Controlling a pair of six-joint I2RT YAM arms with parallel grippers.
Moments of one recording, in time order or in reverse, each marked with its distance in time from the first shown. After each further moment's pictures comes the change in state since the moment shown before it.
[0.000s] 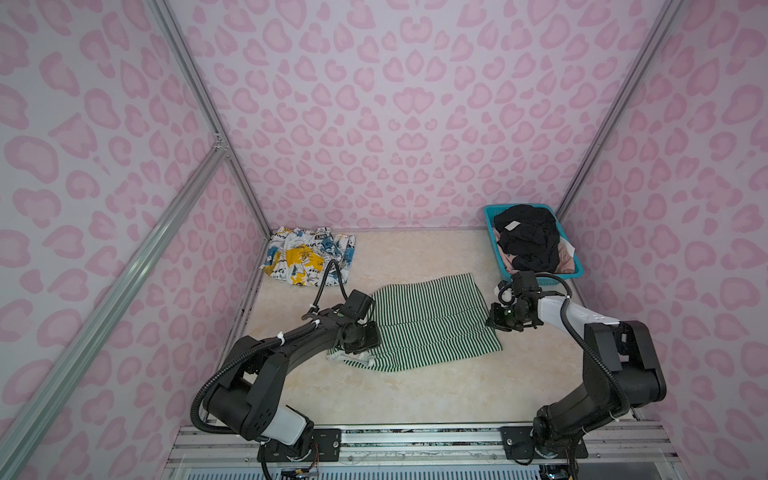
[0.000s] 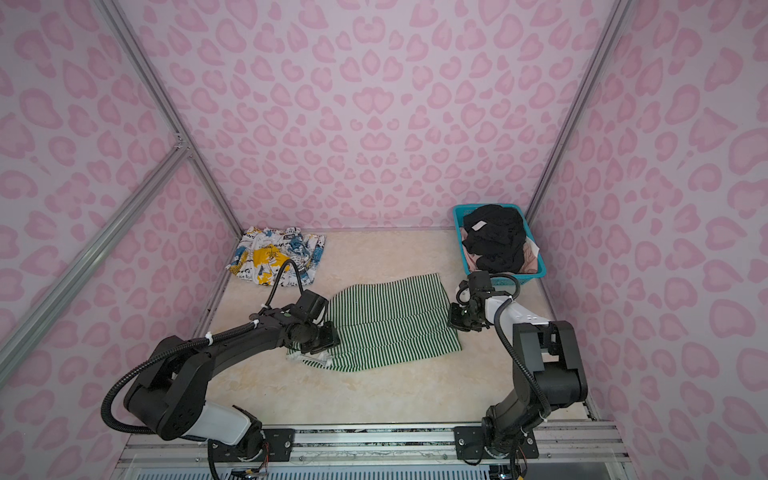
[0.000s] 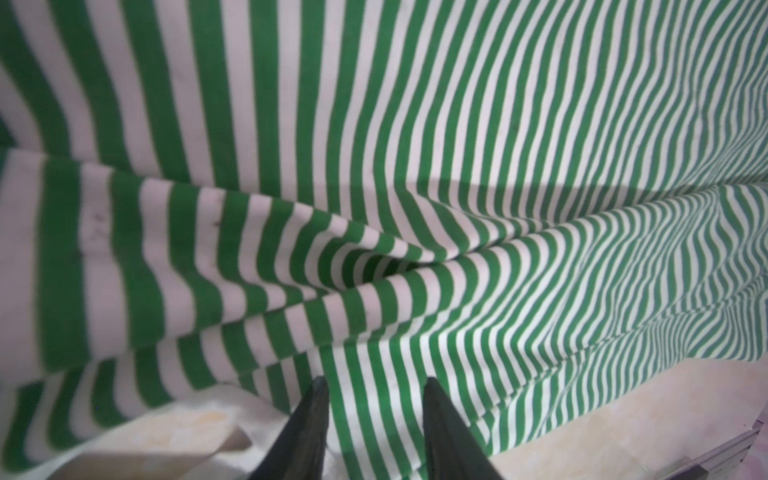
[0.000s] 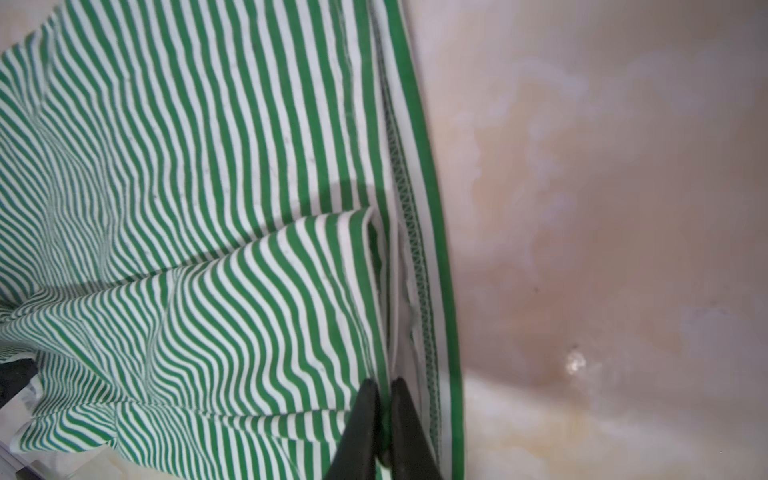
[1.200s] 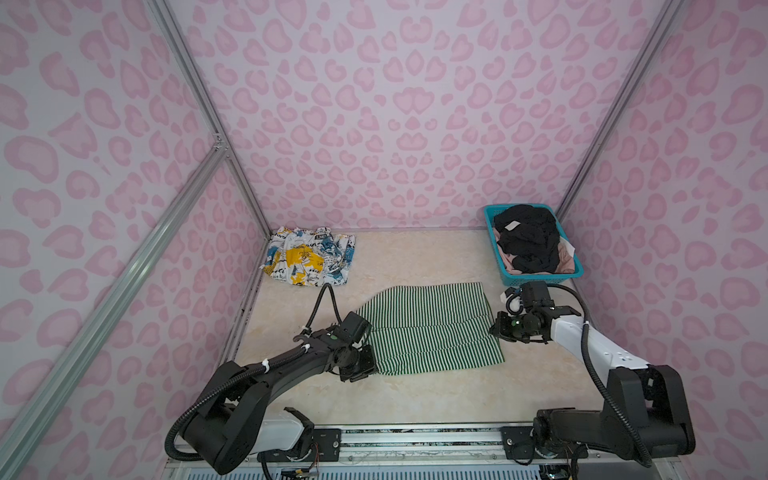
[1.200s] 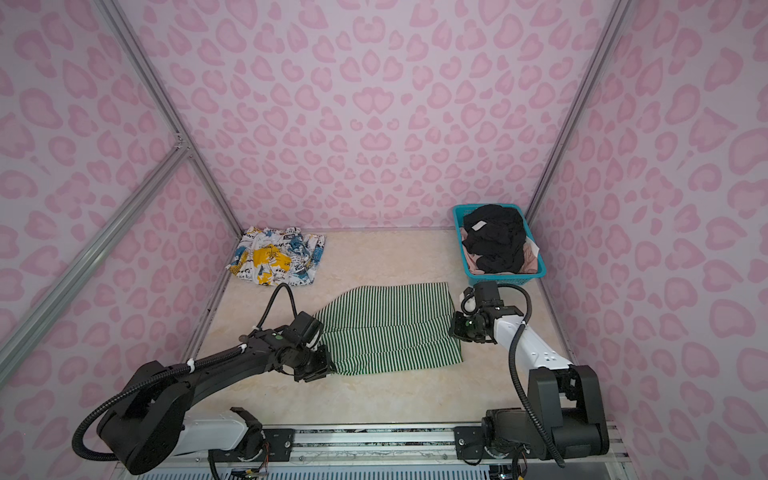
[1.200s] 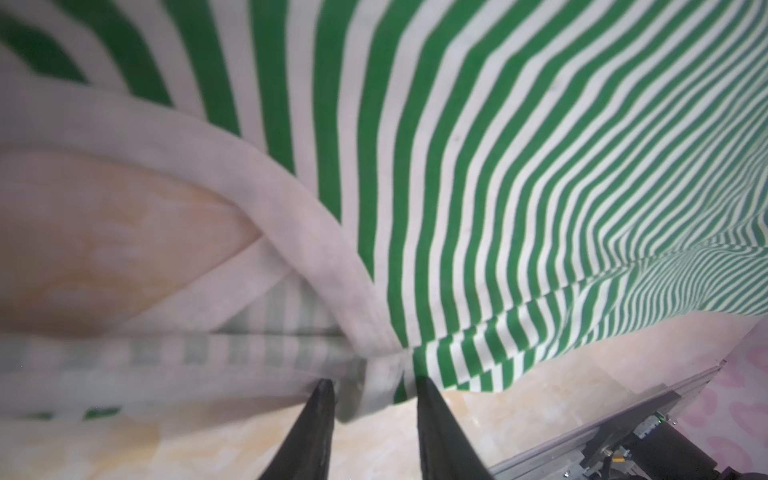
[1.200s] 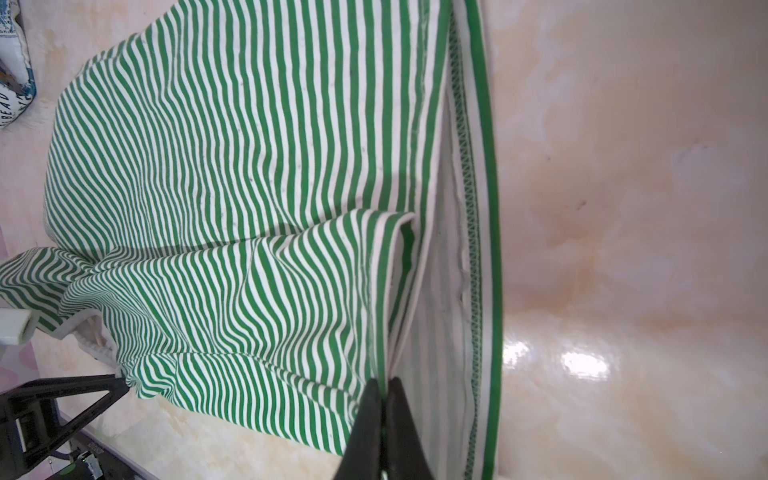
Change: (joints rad) left arm -0.079 -0.172 -0.199 -0.037 0.098 -0.142; right arm 0.009 -0.237 -0.129 -0.058 -0.035 0.056
